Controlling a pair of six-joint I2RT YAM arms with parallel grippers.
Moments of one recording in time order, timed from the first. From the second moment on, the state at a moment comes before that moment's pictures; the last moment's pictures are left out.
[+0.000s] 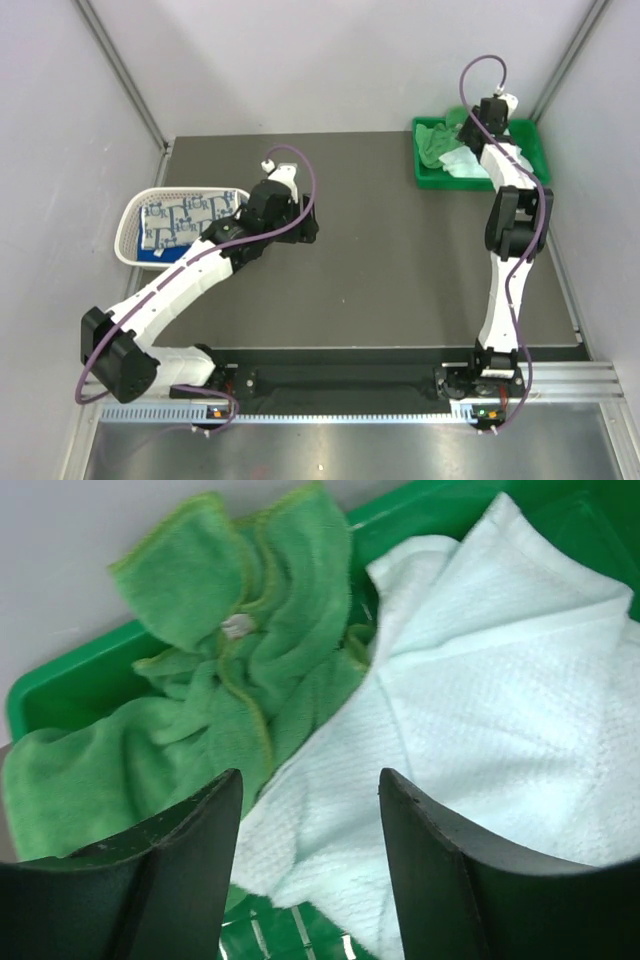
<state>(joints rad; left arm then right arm) -0.65 1.27 1.14 -0.49 -0.15 -0.44 -0.06 2.36 2.07 -0.22 0.19 0.34</state>
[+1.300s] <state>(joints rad) -0.65 1.41 1.14 -0.45 -0.08 -0.39 -0.15 2.53 2.21 -0.31 0.19 0.22</state>
